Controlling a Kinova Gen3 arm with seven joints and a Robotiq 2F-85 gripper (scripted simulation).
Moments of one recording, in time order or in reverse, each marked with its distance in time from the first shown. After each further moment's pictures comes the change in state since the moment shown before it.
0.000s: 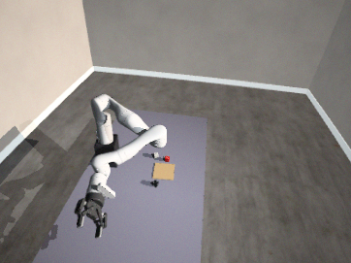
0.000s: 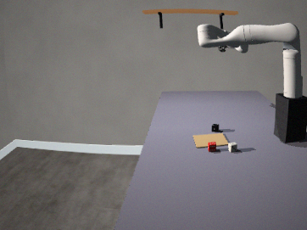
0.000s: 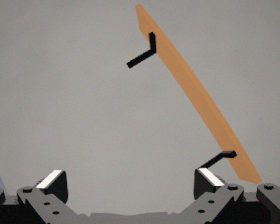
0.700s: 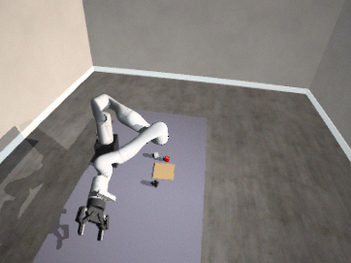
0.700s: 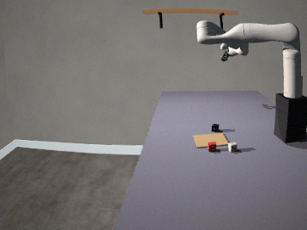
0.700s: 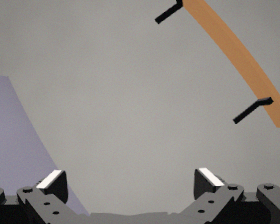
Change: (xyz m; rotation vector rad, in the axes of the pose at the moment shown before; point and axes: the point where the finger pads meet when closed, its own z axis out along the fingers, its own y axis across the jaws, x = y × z) arm -0.049 -0.057 -0.018 0.124 -0.160 0.105
